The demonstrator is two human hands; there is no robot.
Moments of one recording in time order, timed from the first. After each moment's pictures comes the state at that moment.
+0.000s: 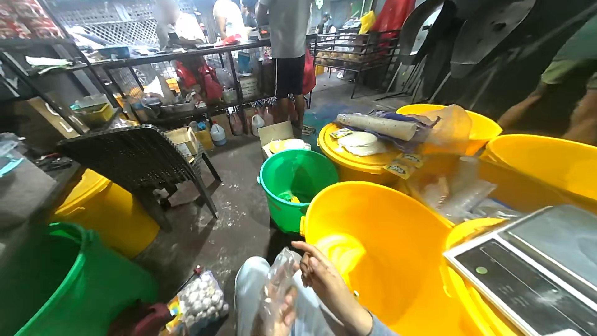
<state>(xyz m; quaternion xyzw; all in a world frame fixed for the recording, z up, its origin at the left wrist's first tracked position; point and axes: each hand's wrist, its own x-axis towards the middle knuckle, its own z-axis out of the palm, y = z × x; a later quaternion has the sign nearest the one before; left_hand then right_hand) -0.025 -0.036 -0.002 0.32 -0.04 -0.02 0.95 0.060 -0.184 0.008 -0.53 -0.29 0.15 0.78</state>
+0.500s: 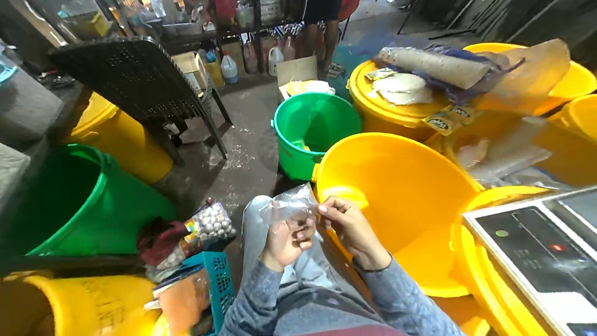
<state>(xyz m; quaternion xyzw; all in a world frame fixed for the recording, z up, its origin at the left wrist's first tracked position) -0.008 -0.043 0.004 0.23 0.03 -0.14 0.96 0.060 -0.200 0.031 -0.55 -0.14 0.22 0.80</state>
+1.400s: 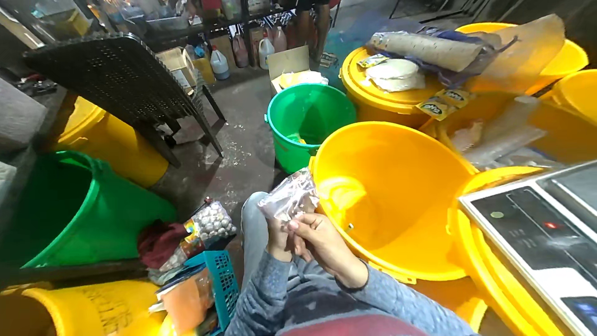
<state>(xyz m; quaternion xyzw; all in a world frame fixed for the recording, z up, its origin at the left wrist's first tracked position) -0.009 -0.069 0.020 0.34 0.13 0.18 0.91 0.007 -0.167 0.039 -0.48 -0.13 0.30 0.81</state>
